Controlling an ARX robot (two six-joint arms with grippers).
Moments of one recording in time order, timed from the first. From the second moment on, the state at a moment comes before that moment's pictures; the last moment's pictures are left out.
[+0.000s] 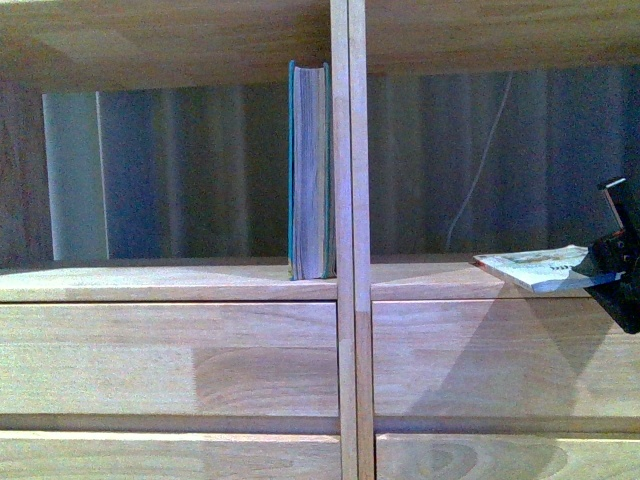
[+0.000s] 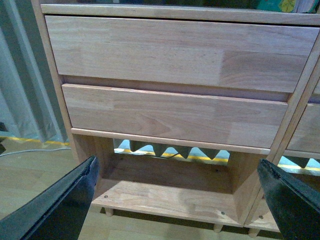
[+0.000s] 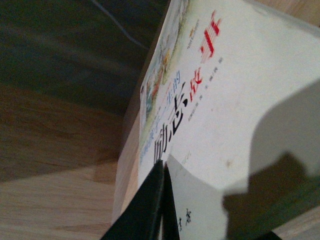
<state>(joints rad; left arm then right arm) -0.01 0.00 0.01 -0.01 0.00 0.00 -0.07 1.78 1.12 0.63 -0.05 1.19</state>
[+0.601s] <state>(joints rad) 0.16 0.13 0.06 -0.01 0.43 -0.03 -0.11 1.54 0.91 0.80 -0.18 1.42</state>
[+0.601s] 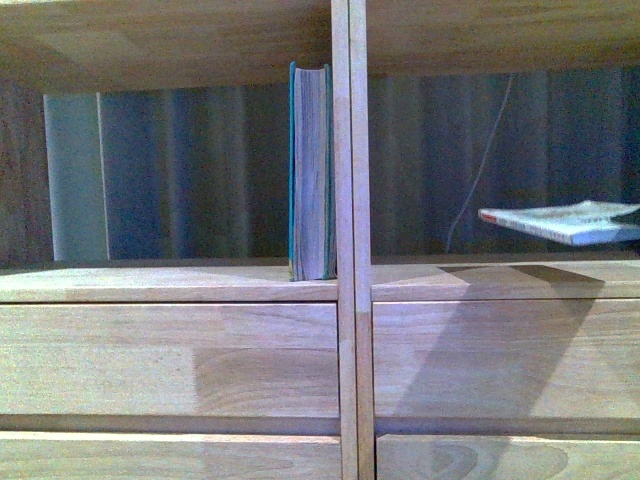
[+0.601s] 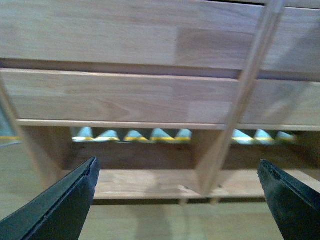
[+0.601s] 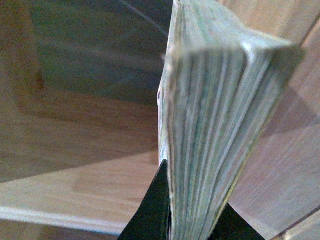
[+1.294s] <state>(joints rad) 0.10 1.06 0.75 0.68 0.81 -0.85 0.07 1.20 0.77 0.86 -0.38 1.40</state>
